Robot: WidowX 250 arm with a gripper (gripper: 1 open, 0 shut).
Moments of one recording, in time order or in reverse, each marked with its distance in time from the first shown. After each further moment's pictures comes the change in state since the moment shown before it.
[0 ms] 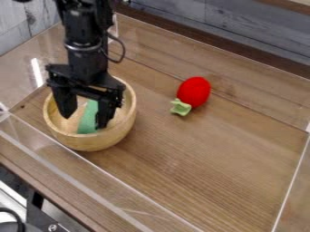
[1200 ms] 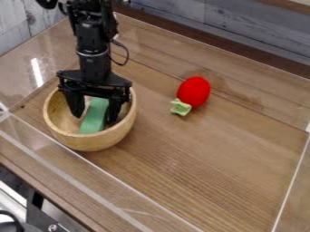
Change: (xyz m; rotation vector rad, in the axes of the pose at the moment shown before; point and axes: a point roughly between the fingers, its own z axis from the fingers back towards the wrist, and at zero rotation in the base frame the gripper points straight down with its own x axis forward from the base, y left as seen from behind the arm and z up) arm 0.036 0.007 -0.025 -0.023 -0.017 0.165
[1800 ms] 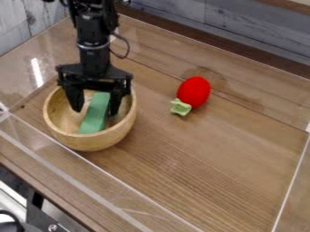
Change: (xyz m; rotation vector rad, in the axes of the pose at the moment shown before) arm -0.005 -0.002 0.014 0.014 0.034 0.043
